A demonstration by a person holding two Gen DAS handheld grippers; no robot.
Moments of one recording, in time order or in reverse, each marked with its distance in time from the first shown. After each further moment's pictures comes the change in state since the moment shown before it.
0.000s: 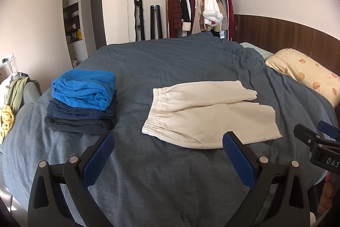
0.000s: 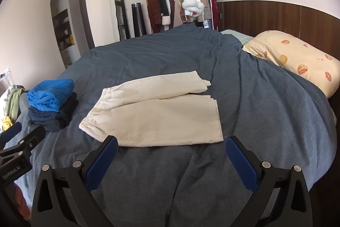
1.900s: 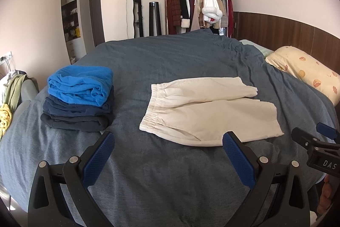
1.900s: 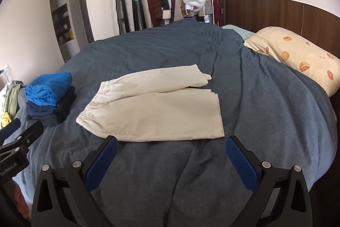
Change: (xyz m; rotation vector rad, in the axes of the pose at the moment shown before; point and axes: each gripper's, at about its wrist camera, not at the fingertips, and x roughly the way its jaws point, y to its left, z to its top) left arm 0.017 0.000 -0.007 0.001 0.023 -0.007; right arm 0.012 0.001 -0.004 -0.009 0.043 -0.003
